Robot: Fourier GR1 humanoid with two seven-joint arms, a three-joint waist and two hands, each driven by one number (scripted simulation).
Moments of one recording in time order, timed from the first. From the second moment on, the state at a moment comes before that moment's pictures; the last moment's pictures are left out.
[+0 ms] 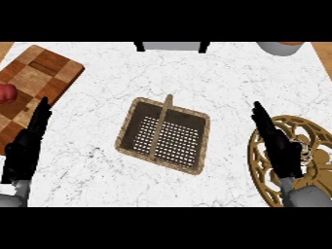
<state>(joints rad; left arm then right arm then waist) -0.05 0.47 -0.18 -1.47 0.11 0.32 -0.01 -0.12 -0.36 0.31 -1.36 -0.23 -0.22 -0.10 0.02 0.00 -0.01</state>
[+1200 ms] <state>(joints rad) -0.19 0.53 -0.15 -1.53 0.11 0.15 -0.03 -0.40 -0.62 0.32 -1.71 0.00 -0.11 0.29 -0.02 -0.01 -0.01</state>
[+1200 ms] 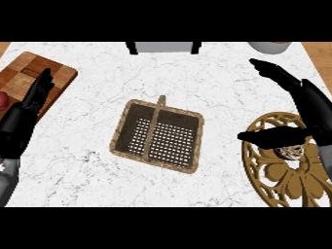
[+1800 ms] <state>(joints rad) -0.22 0.52 -0.14 -1.52 0.11 0.12 -0.03 -0.63 -1.04 0.37 -1.71 -0.19 0.58 0.56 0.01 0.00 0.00</state>
